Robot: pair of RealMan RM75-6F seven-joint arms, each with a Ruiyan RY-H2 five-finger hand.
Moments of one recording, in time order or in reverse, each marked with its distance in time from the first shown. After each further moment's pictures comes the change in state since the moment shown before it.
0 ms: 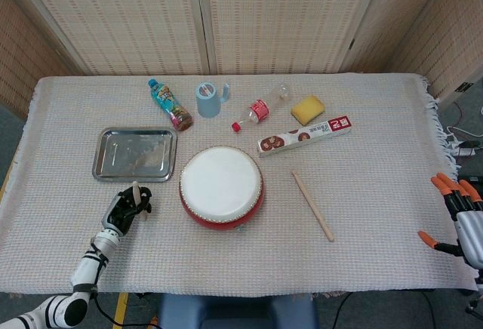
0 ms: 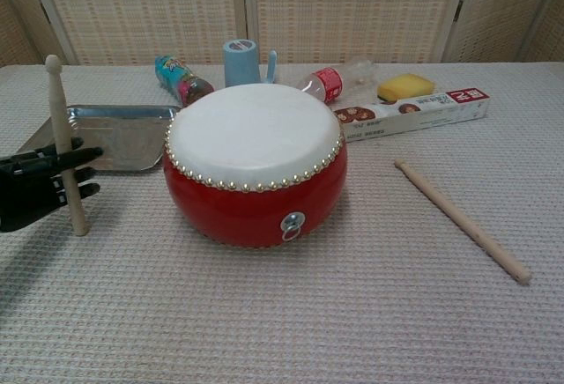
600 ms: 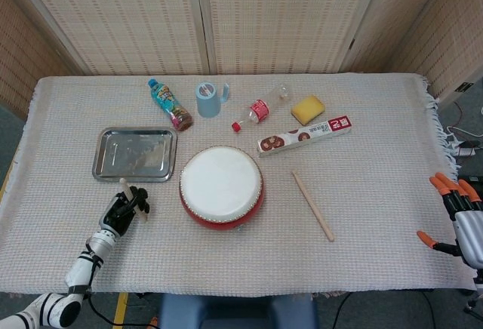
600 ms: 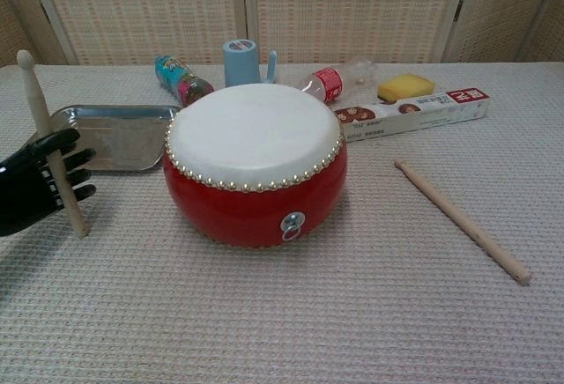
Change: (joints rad) left arm -0.034 -0.008 0.087 0.133 0.152 0.059 -0.291; right arm 0.000 0.003 0.001 -0.016 0.001 0.000 -0.017
